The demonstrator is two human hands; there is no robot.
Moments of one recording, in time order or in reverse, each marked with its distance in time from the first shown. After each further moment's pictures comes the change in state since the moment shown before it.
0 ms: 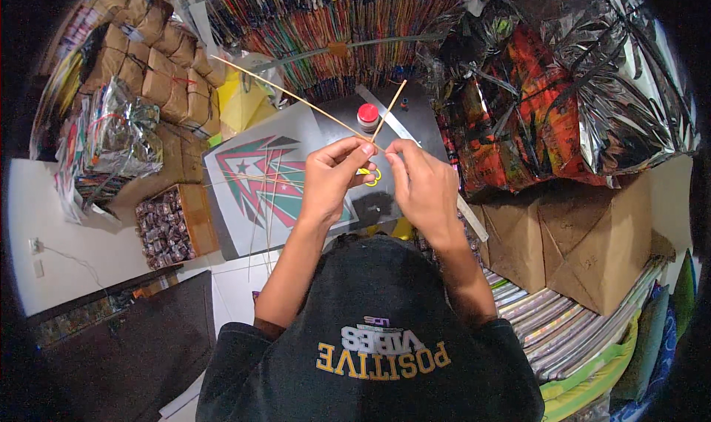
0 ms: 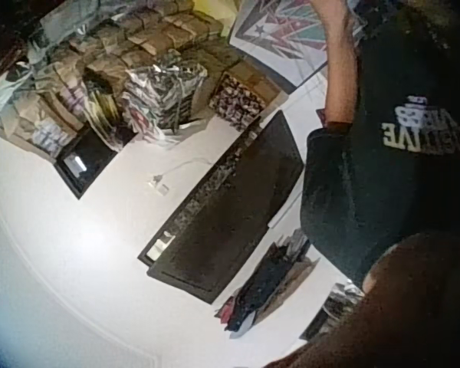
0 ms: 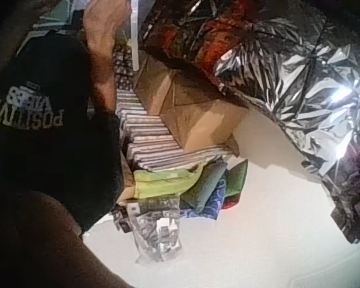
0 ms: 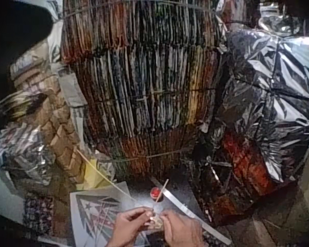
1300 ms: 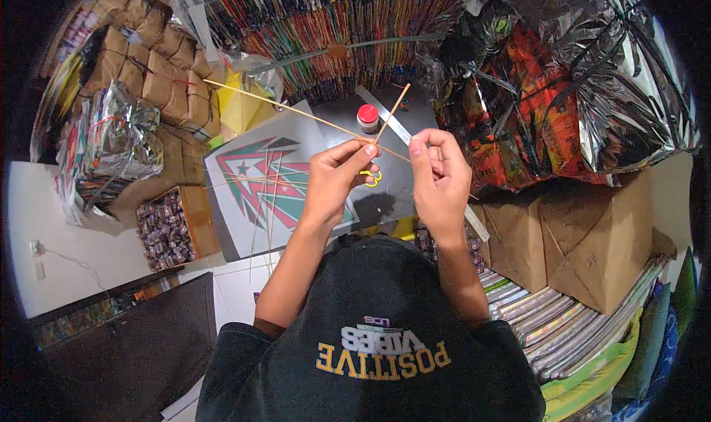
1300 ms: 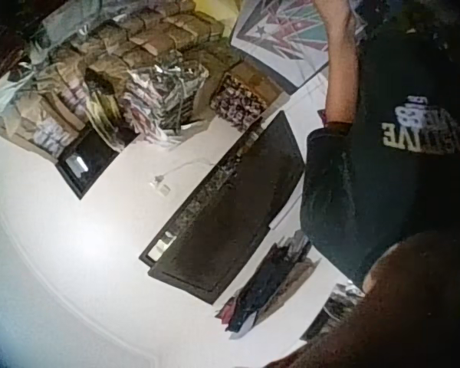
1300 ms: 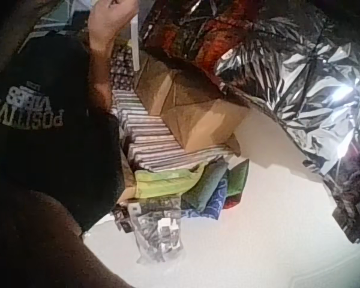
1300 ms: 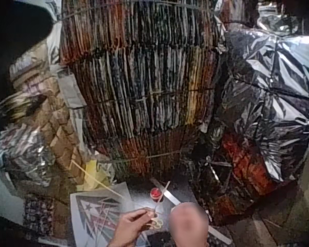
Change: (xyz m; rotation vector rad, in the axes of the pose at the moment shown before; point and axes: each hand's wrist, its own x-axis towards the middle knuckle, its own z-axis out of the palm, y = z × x) left_hand 0.000 -0.001 0.004 0.007 0.008 -0.026; right_hand 0.001 -0.005 -0.007 0.718 0.209 0.299
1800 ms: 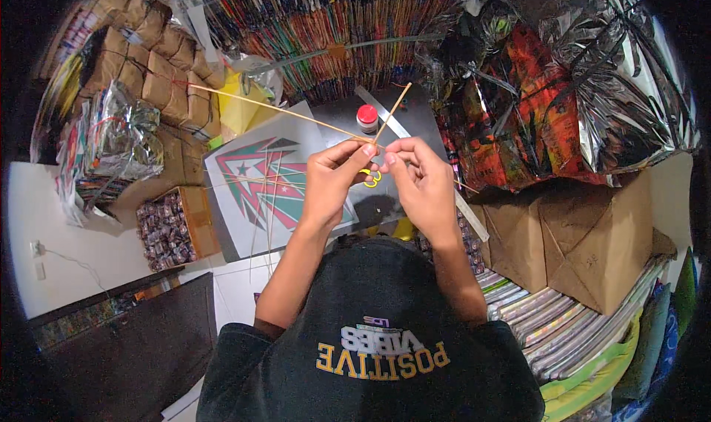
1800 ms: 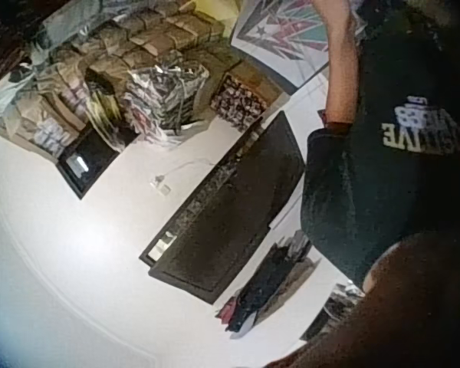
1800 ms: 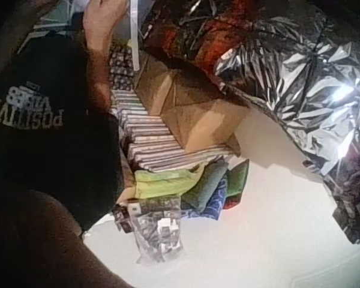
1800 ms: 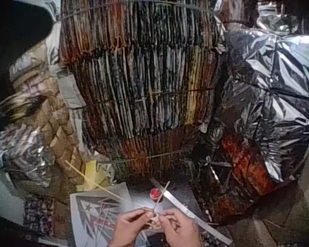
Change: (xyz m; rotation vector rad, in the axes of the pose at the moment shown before) left_hand -0.001 0.001 0.002 0.007 0.016 0.093; right_hand -0.003 0.014 0.008 -0.062 -0.167 0.060
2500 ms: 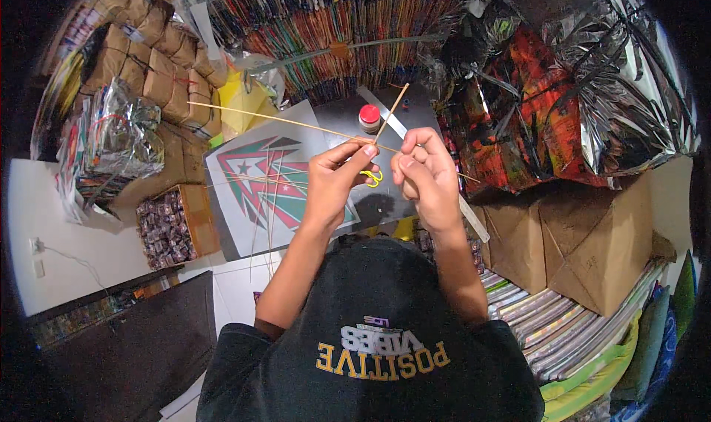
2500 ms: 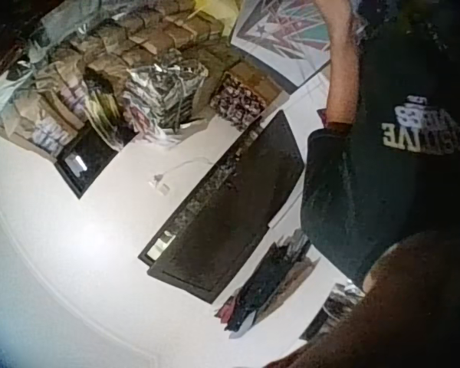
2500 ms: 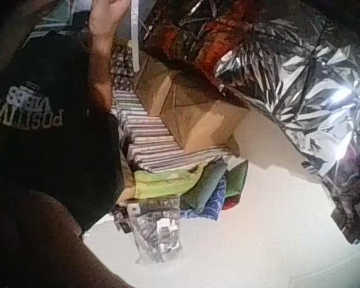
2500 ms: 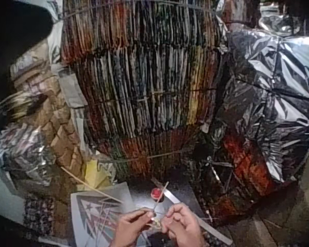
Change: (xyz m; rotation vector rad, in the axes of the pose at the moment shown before) left_hand -0.002 0.002 -0.001 -0.014 0.023 -0.014; right_hand 0.003 -0.006 -0.006 0.635 -0.177 0.124
